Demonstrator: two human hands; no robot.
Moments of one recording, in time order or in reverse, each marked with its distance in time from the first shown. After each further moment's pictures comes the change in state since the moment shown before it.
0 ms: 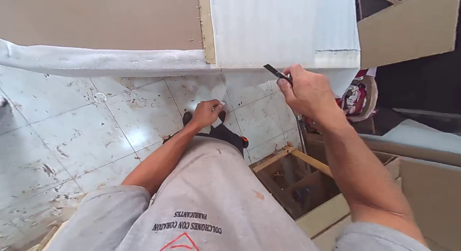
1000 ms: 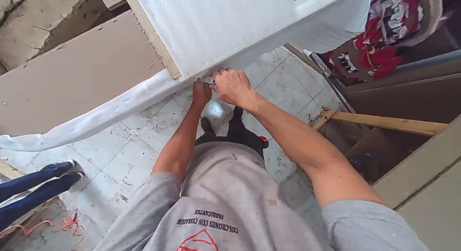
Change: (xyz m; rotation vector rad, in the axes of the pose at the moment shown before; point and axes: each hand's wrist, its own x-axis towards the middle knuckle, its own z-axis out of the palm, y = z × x) left_hand 0.115 -0.004 0.007 0.130 0.197 0.239; right_hand 0.066 -0.067 0.123 0.163 0.014 0.103
